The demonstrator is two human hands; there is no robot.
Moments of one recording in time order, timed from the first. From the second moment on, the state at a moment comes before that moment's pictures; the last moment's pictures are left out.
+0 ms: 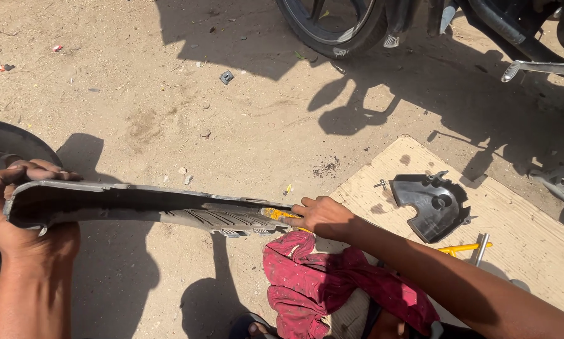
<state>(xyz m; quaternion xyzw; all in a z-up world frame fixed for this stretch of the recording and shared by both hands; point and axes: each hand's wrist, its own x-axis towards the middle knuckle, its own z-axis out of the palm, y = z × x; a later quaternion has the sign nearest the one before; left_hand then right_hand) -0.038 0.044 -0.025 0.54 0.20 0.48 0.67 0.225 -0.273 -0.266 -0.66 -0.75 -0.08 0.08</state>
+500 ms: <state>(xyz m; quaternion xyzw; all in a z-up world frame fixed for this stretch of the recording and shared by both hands) -0.030 0.042 -0.017 0.58 0.23 0.47 0.63 0.232 -0.278 -0.246 -0.64 -0.76 -0.06 0.09</state>
